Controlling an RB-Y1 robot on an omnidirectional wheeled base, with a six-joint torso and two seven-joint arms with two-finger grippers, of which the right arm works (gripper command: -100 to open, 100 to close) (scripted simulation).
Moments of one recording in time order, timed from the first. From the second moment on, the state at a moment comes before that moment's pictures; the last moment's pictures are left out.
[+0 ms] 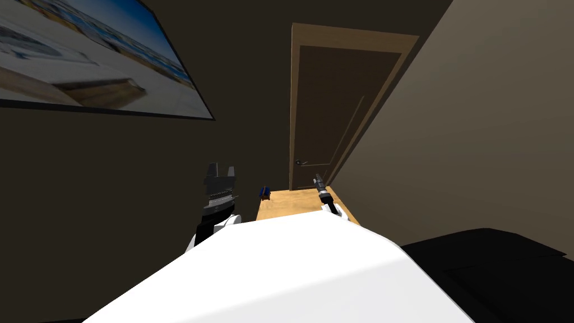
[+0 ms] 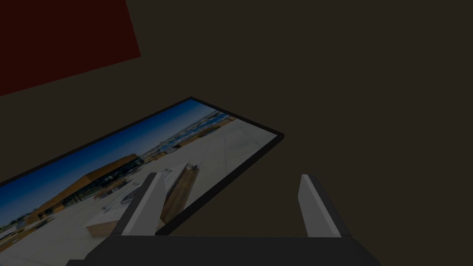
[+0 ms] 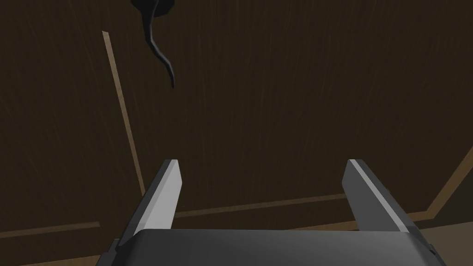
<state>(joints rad) 0.21 -0.20 -0.13 -1.34 0.13 -0.64 -0.29</state>
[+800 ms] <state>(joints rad) 0.17 -0.23 -0.14 -1.20 0.16 -0.65 -0.31</state>
